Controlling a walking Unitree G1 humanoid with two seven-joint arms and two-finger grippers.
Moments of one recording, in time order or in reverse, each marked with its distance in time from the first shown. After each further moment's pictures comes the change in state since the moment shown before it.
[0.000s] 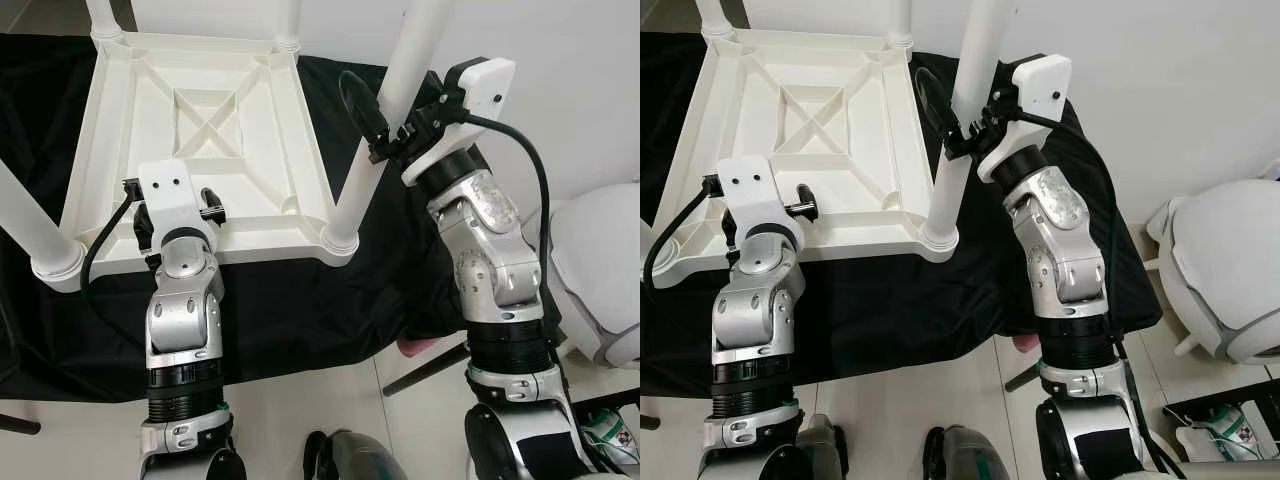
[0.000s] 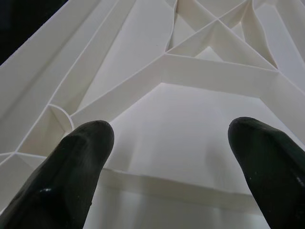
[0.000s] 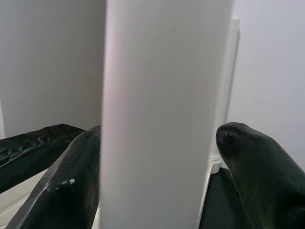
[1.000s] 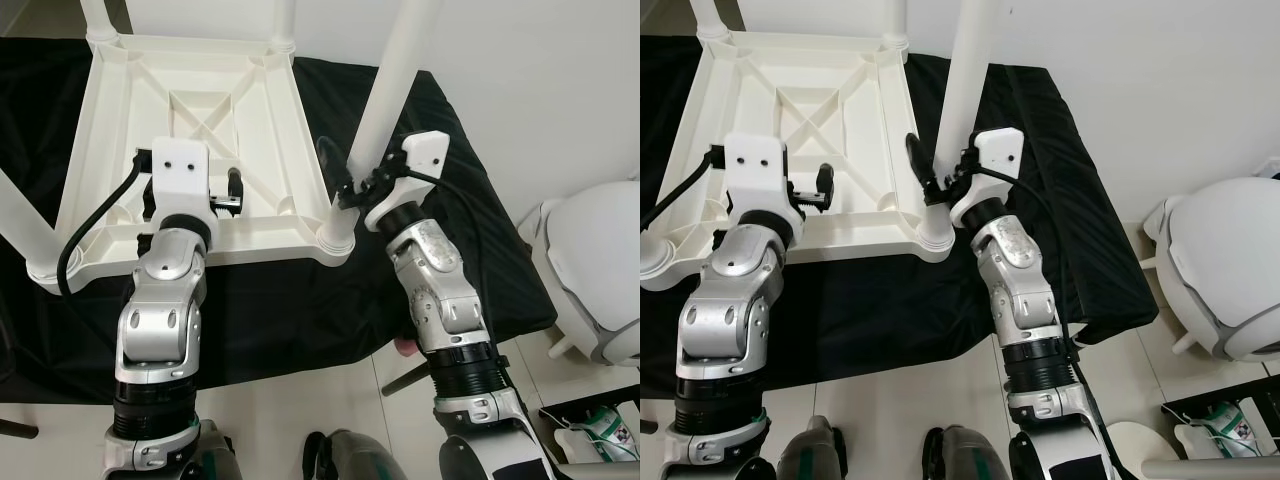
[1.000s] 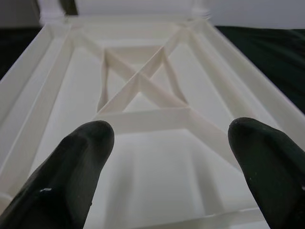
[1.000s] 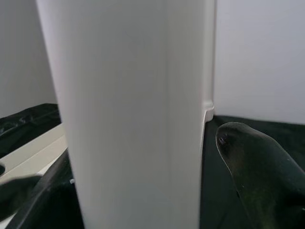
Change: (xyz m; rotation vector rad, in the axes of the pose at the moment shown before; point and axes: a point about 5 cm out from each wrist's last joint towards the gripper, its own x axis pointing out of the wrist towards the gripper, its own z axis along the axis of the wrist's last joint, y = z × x) left arm -0.013 -0.015 0.024 0.098 -0.117 -0.308; right arm -0.022 0.014 -0.061 0.101 0.104 -0.121
